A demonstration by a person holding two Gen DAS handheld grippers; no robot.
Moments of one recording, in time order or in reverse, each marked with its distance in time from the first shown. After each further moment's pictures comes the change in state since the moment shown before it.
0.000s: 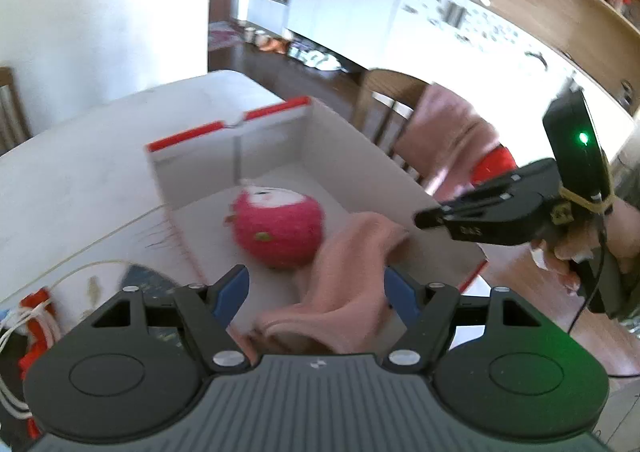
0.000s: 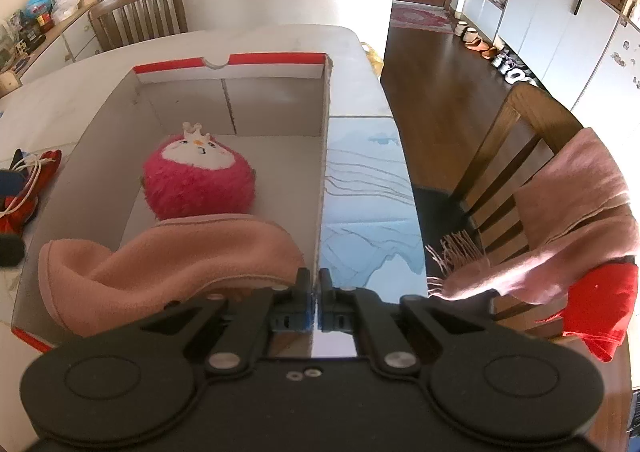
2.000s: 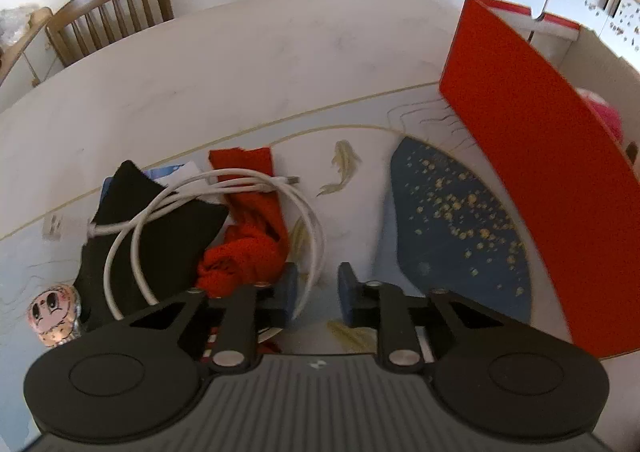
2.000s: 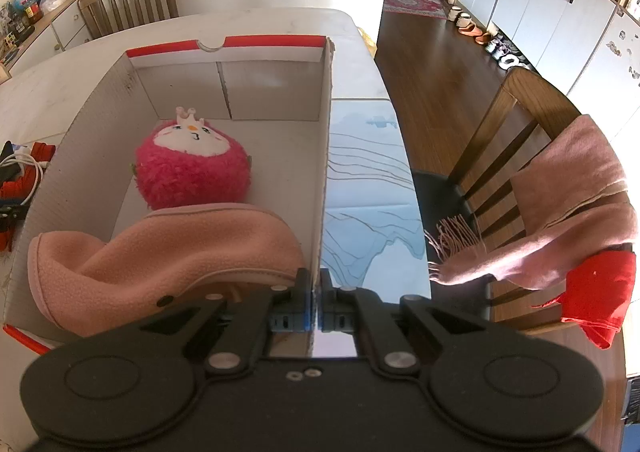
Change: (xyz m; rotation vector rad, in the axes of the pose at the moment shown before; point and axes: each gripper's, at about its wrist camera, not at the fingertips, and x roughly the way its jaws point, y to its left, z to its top) left arm 0.046 0.171 -0.092 -0.169 0.147 0.370; right arm 0.009 0.006 -0.001 0.017 0.047 -0.028
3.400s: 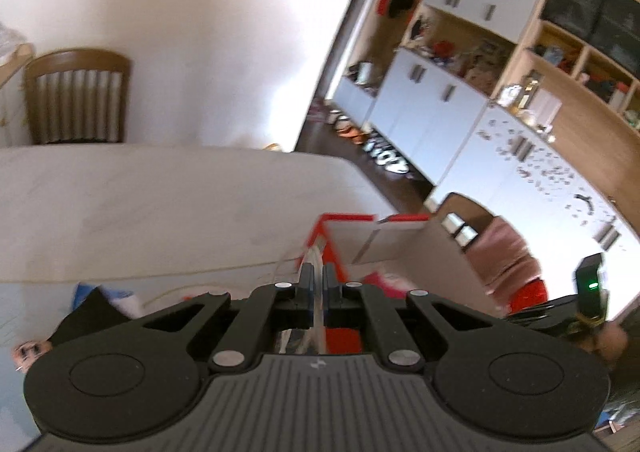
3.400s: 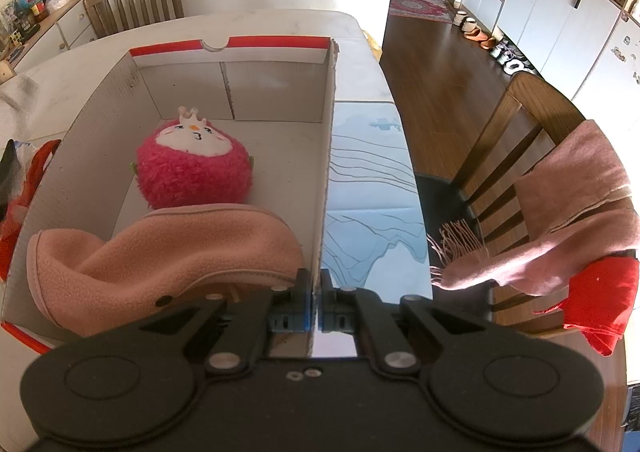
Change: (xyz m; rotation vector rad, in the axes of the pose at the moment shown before) left arm -0.165 -0.016 0.046 -0.160 -0.372 -0.336; right arm 0.002 -0.001 0.000 -0.010 -0.005 0.007
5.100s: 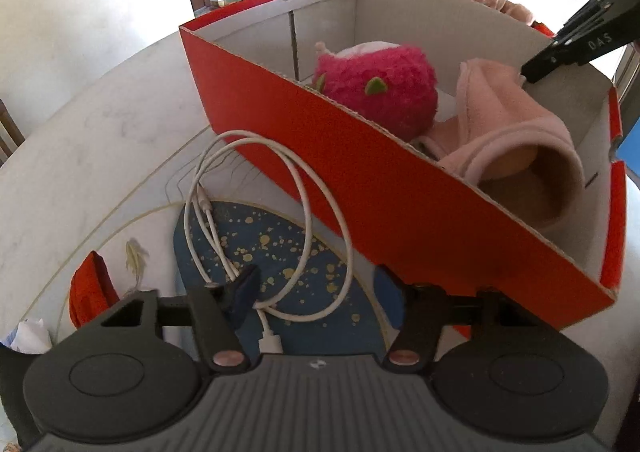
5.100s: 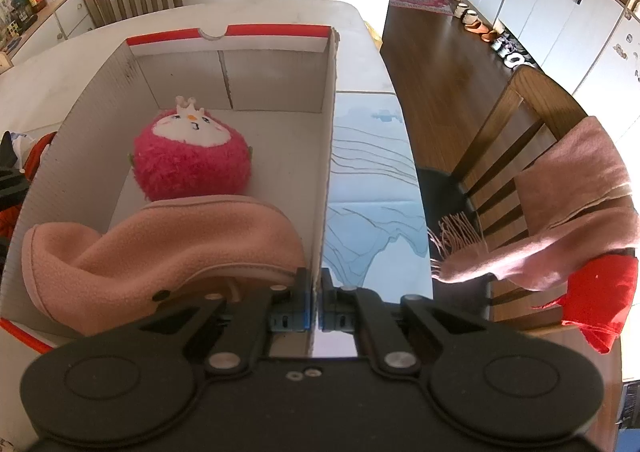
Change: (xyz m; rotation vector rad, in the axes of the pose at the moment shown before) left arm 0.161 -0.028 -0.107 0.565 0.377 -0.009; right arm 0.004 -0.001 0.000 -0.004 0.030 -0.003
